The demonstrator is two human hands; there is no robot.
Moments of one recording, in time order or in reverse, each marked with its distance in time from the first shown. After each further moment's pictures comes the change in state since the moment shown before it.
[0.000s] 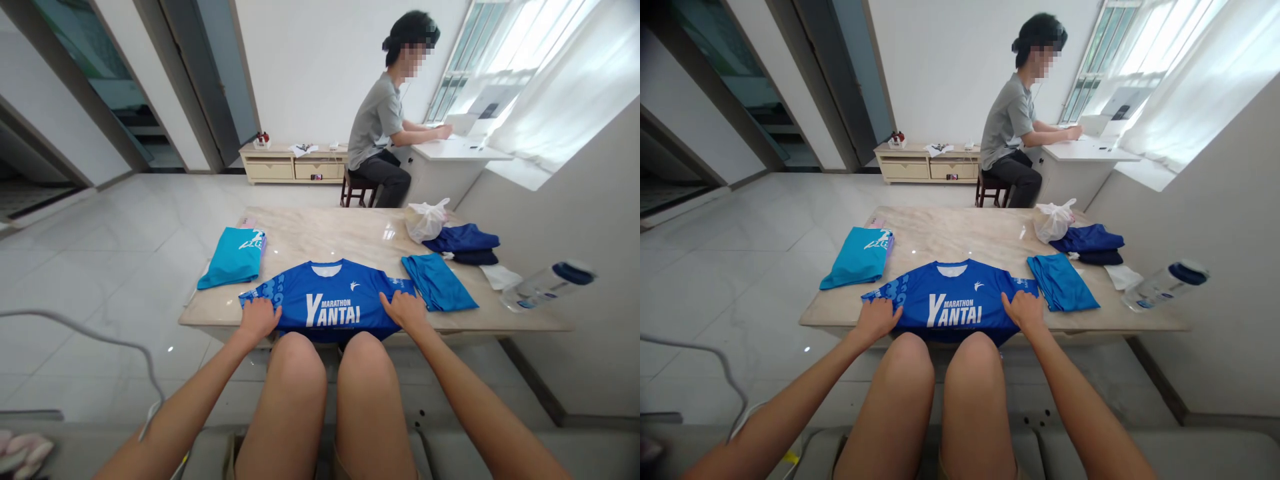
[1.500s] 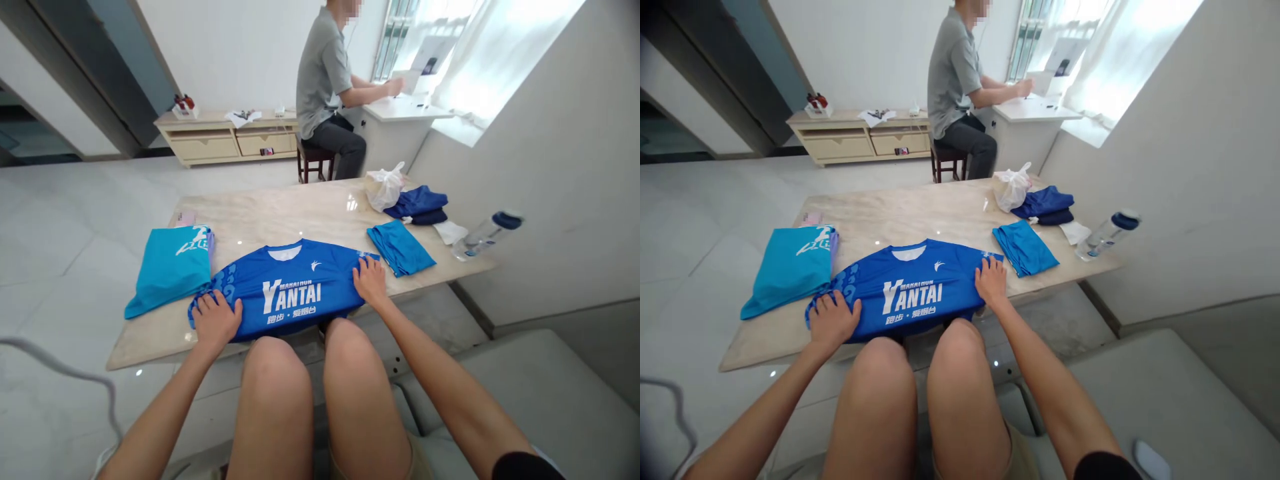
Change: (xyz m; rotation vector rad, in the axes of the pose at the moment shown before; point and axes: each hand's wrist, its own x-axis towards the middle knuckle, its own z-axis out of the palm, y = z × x) left_hand 0.031 -0.010 0.027 0.124 0.213 -0.182; right_hand 0.010 -0.014 0.030 0.245 0.174 0.118
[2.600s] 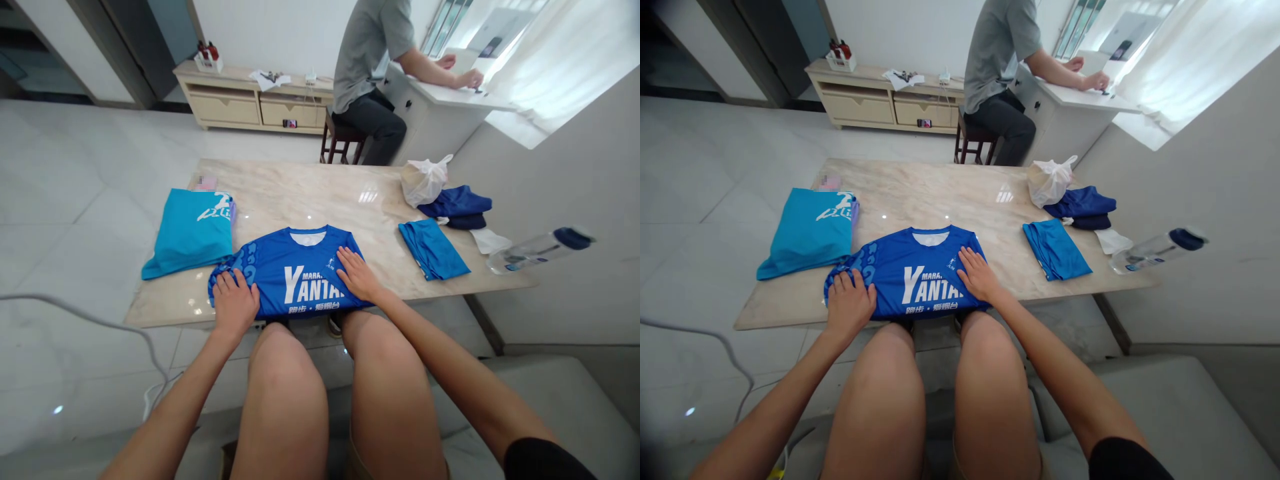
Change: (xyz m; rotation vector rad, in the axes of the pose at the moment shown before) left_hand -0.023 -0.005 0.007 -0.172 -0.015 0.033; right_hand 0.000 -0.077 0.002 0.132 -0.273 -0.624
